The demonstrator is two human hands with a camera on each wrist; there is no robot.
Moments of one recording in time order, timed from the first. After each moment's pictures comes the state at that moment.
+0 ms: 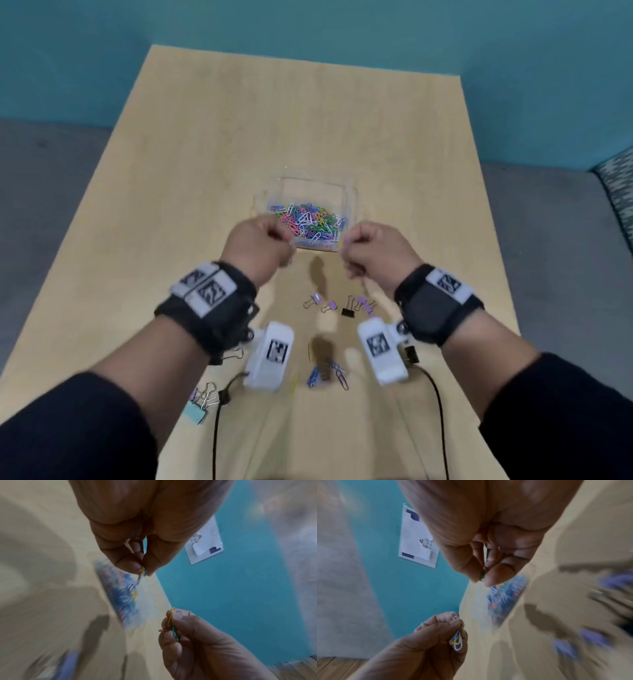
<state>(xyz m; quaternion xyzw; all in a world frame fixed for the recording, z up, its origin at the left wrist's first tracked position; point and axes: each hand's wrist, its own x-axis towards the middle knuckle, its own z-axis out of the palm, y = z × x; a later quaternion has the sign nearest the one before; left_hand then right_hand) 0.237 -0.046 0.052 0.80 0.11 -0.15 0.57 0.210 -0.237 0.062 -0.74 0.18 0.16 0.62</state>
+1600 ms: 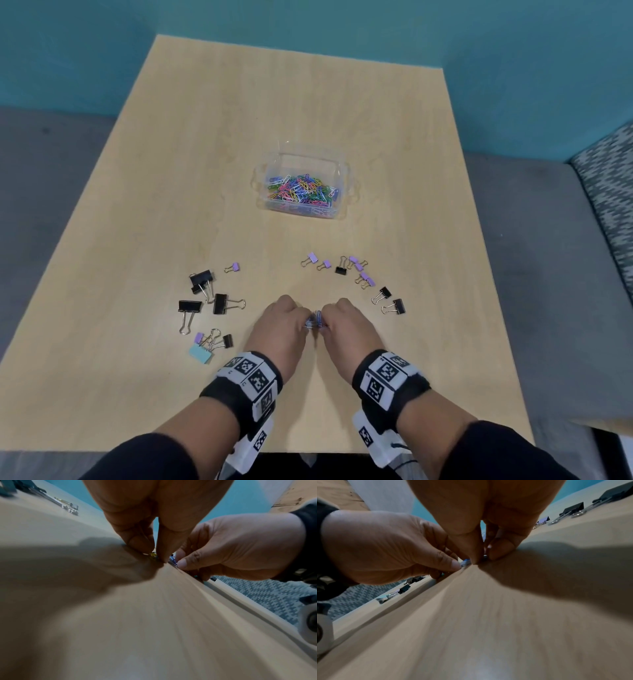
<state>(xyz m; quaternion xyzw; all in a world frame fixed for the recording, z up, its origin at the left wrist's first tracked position) 0.058 -0.045 -0.023 0.94 -0.15 -0.15 0.25 0.039 -0.196 -0.009 -0.96 -0.02 0.19 0.22</state>
